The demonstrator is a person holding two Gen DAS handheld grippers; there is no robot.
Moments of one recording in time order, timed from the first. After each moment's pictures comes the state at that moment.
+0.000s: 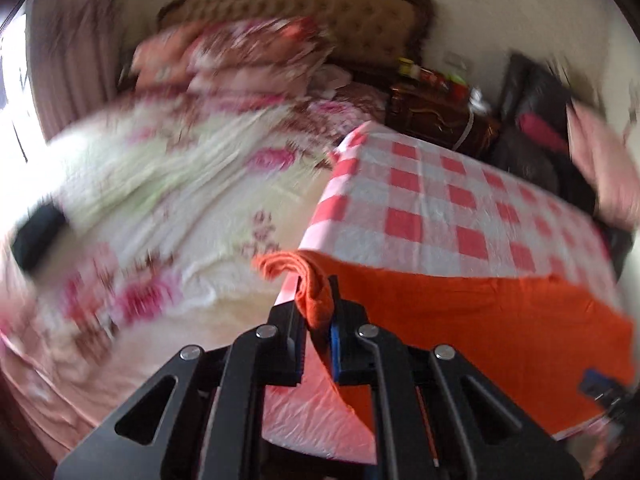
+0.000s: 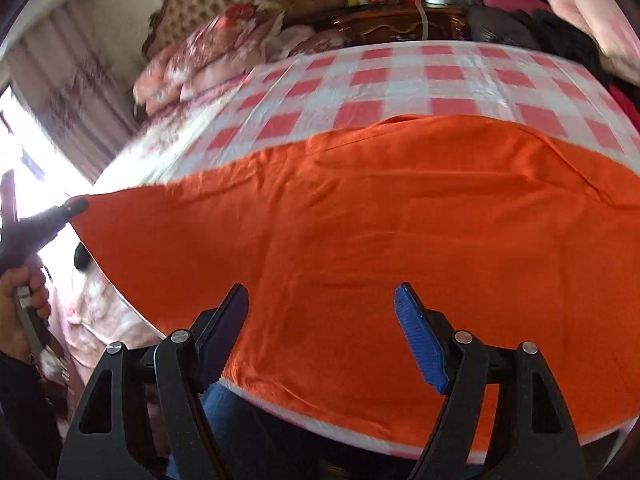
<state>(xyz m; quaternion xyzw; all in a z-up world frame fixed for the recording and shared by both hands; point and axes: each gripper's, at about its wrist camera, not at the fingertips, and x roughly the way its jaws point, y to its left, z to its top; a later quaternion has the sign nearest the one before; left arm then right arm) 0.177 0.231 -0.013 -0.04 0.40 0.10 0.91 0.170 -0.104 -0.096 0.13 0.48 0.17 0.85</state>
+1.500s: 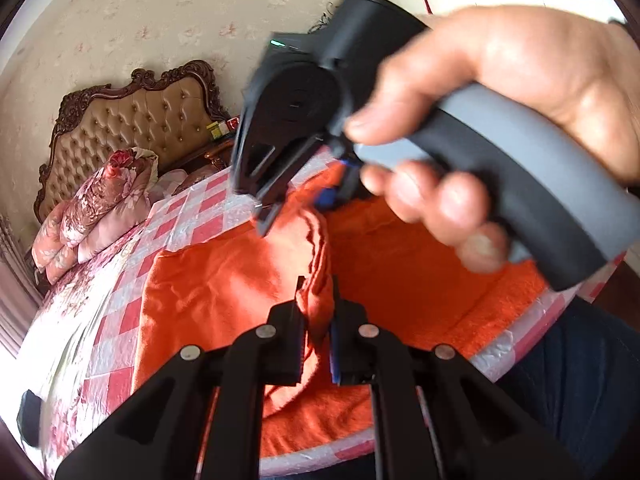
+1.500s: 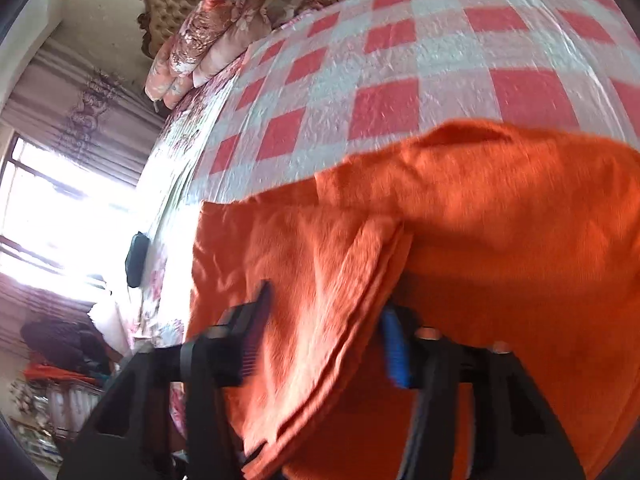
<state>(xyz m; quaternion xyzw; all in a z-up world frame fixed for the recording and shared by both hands) 0.108 -0.056 -0.129 0.20 0.28 -0.11 0.93 0.294 -0.075 -0.125 0.18 0.56 0.24 0.78</state>
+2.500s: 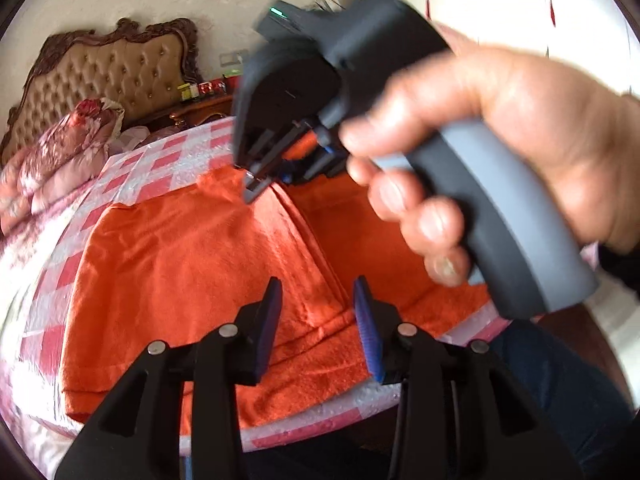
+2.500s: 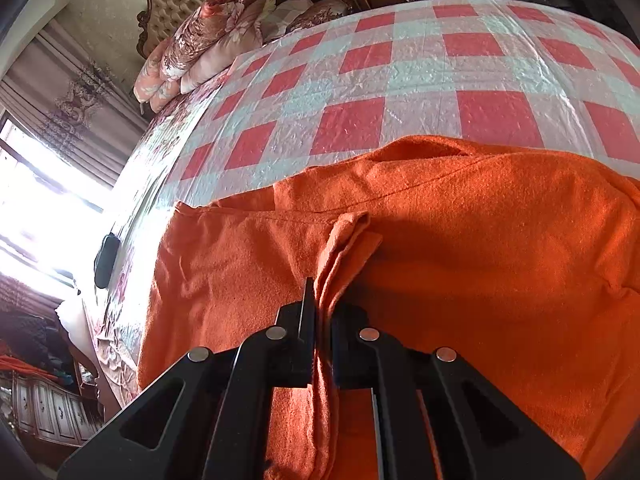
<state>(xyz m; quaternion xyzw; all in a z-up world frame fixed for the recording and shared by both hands) 0.113 -0.042 -0.139 0.09 0.33 -0.17 0.92 0.287 -0.086 -0.132 0.14 0.53 0.21 0.81</state>
